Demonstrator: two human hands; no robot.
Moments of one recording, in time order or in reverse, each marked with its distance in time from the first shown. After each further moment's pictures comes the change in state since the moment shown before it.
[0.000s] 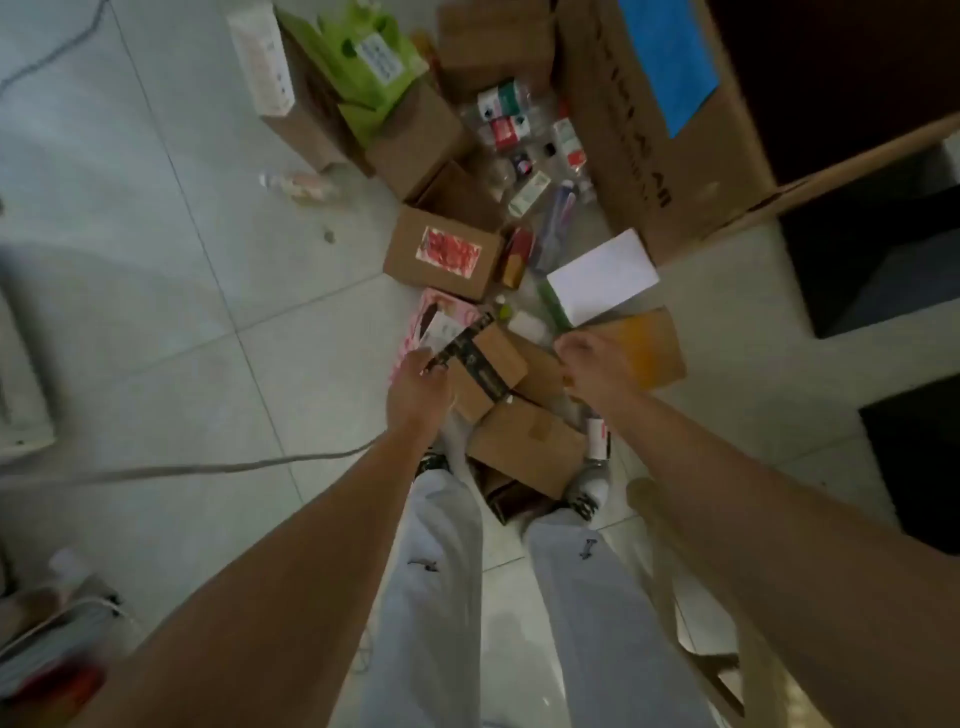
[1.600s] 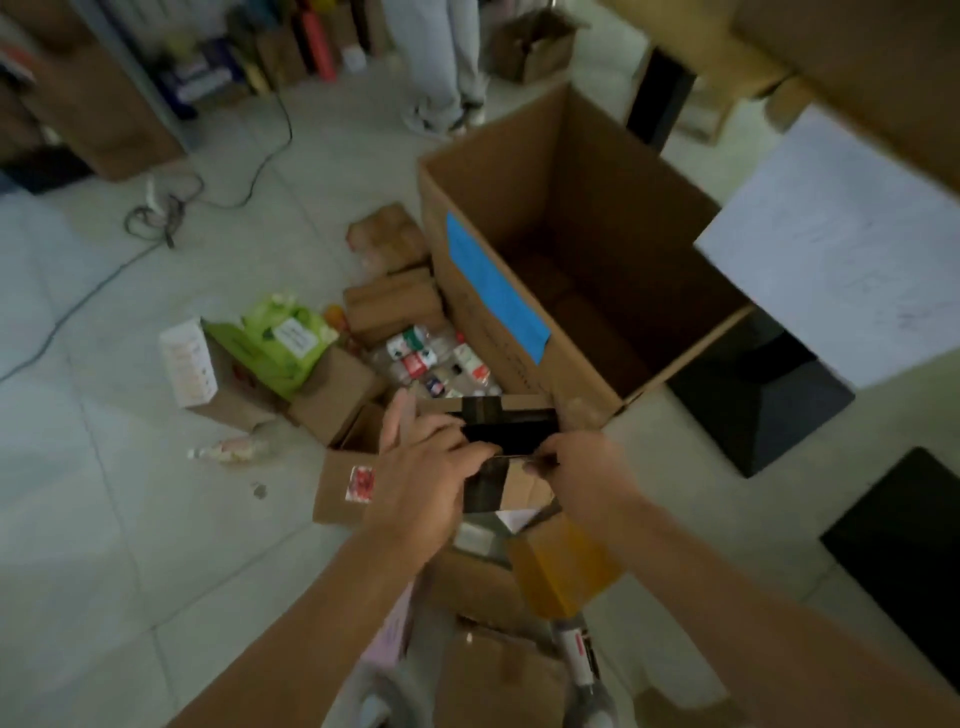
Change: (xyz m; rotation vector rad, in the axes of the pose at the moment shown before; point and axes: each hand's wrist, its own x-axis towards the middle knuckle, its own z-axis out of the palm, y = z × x) left_hand -0.003 0.232 0.019 0.812 0.257 1.392; right_hand -0.001 -0.132 -0.144 -0.718 0.192 -0.339
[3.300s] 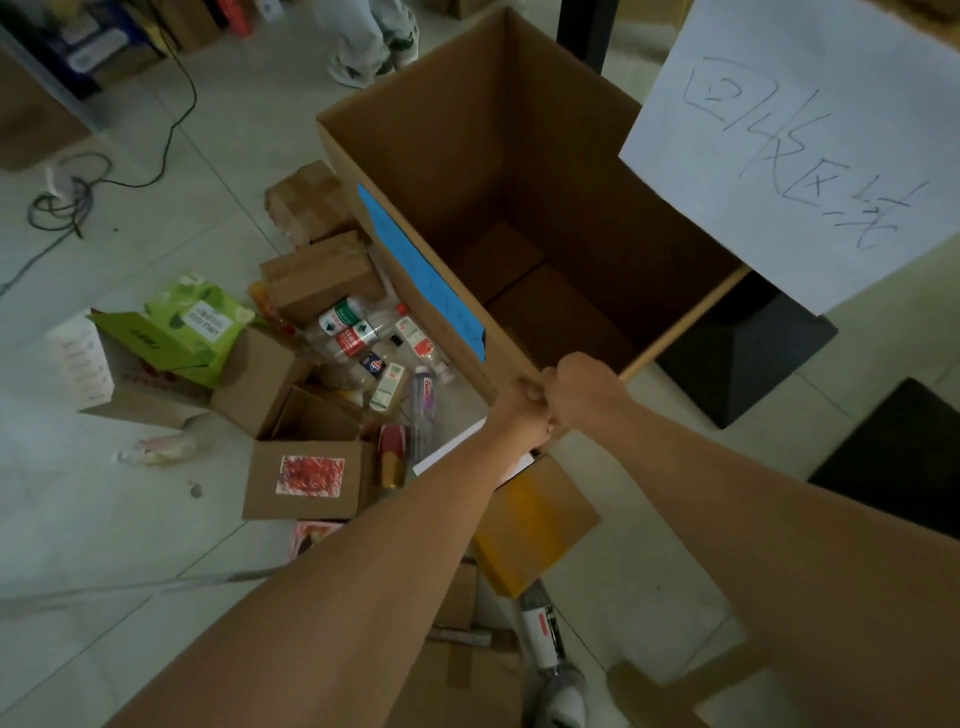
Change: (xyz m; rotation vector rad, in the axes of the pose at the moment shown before) left_hand 0.125 0.145 0.195 -1.346 -0.554 -1.001; right_hand 0.076 0.137 -0.014 0.254 0.055 0.217
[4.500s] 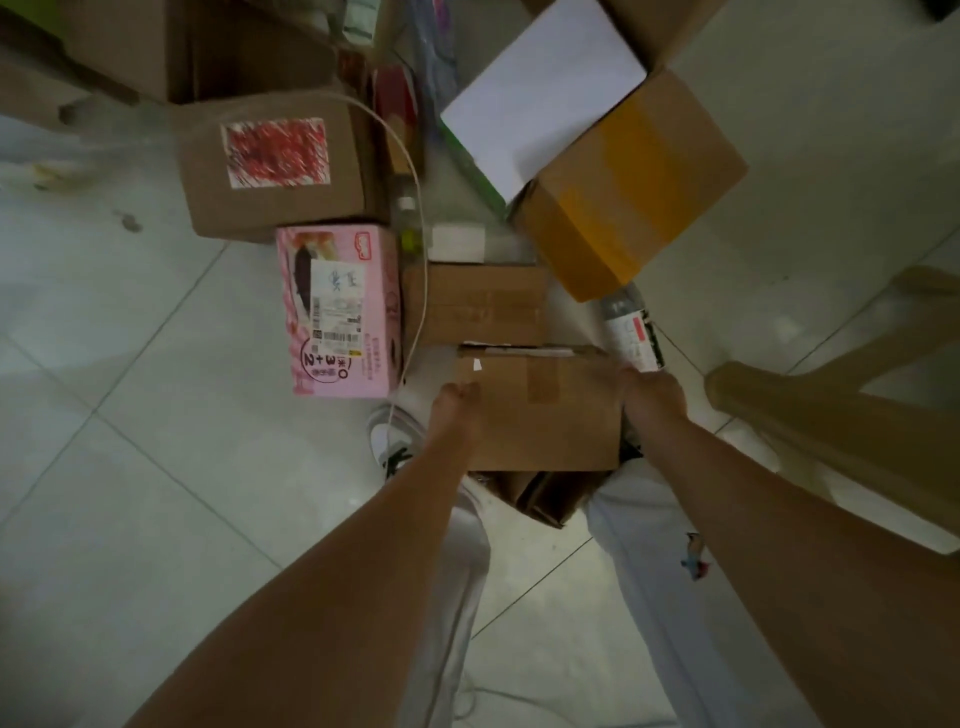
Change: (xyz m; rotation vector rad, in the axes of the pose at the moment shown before) left_hand -0.014 -0.441 -0.169 0.335 0.283 -0.495; right_hand -0.076 0.217 0.443 0.656 -0.023 0.811
